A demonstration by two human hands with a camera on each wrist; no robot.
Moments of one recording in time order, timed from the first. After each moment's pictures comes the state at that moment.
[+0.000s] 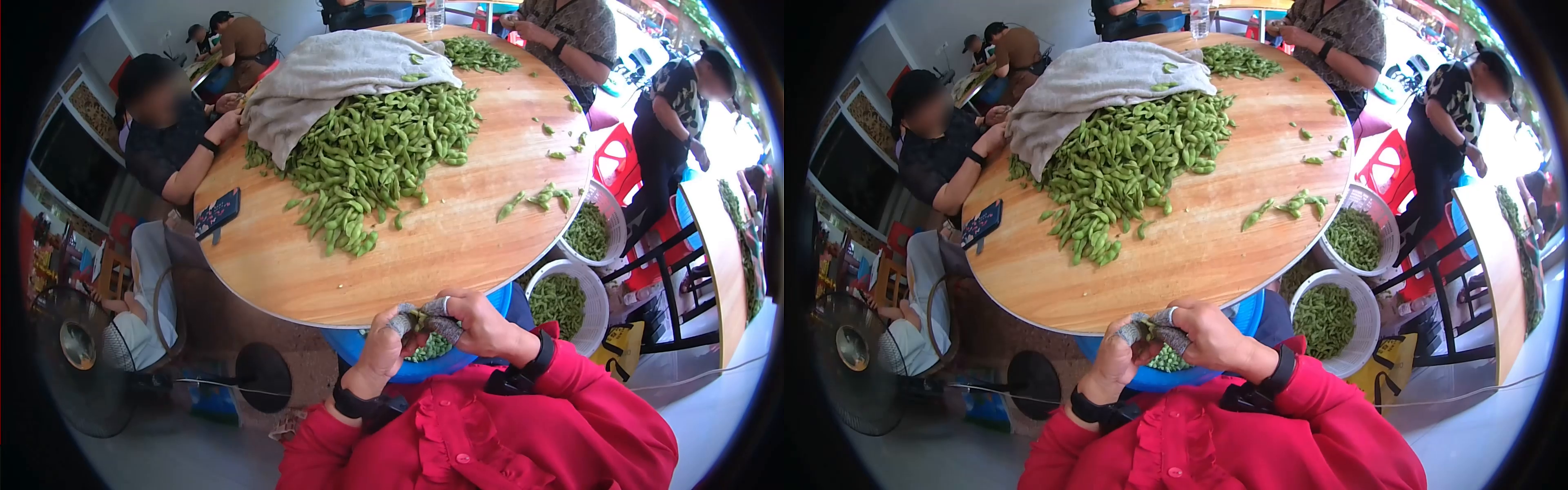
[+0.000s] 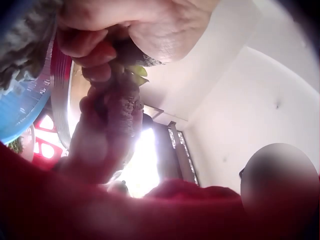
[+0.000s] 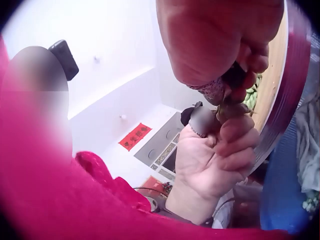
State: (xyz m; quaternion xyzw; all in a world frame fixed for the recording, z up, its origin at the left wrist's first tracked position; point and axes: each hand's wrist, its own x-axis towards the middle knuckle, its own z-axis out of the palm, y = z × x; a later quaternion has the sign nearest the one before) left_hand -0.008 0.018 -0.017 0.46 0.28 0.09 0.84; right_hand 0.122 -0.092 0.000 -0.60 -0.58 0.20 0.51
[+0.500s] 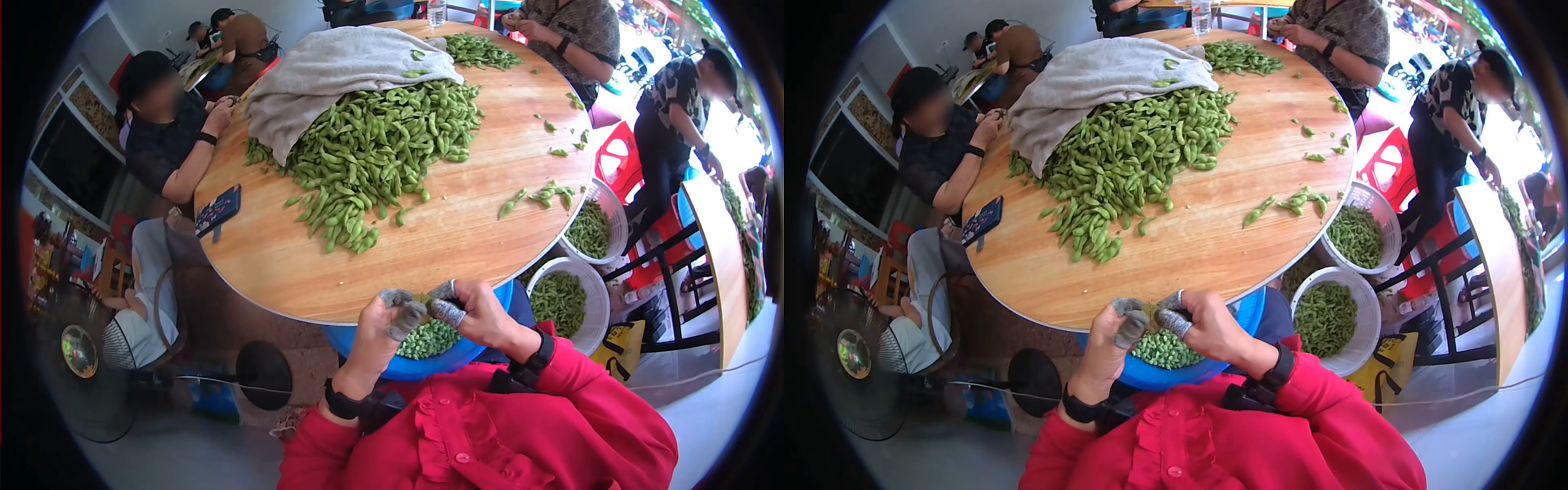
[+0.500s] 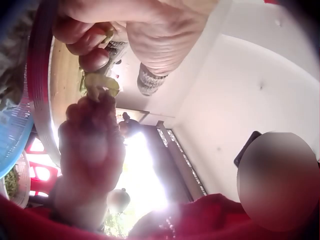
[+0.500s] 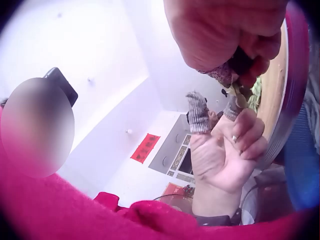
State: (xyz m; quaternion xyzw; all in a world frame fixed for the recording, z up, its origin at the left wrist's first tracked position) left_hand -0.005 0.022 -0.002 0.55 0.20 0.19 0.79; right_hand 0.120 -0.090 -0.003 -0.62 -0.41 0.34 0.57
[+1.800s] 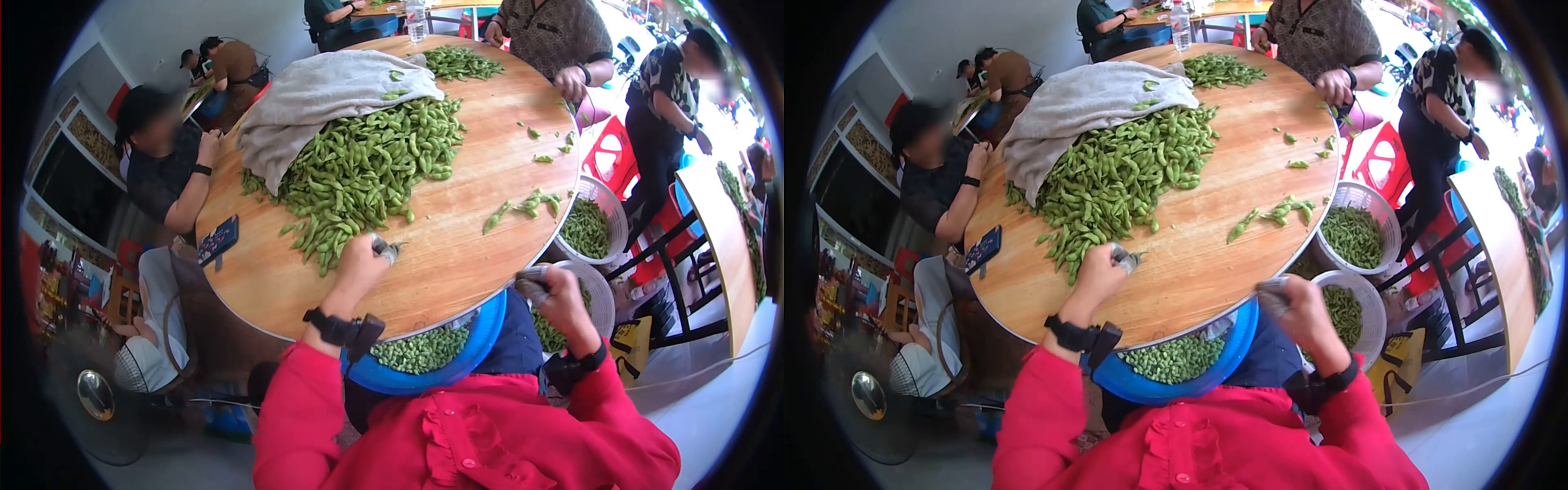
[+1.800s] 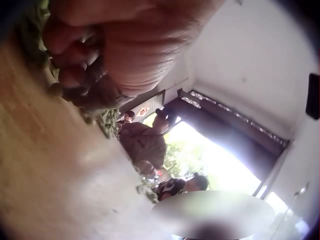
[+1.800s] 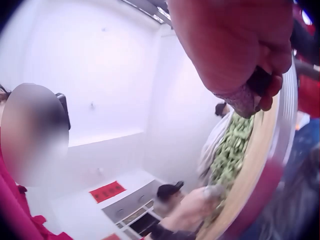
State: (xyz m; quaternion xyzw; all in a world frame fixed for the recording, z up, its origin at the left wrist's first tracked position) left_hand 0.088 0.106 0.007 0.89 0.26 0.09 0.36; right_hand 0.192 -0.179 0.000 -0.77 -0.33 0.13 0.53
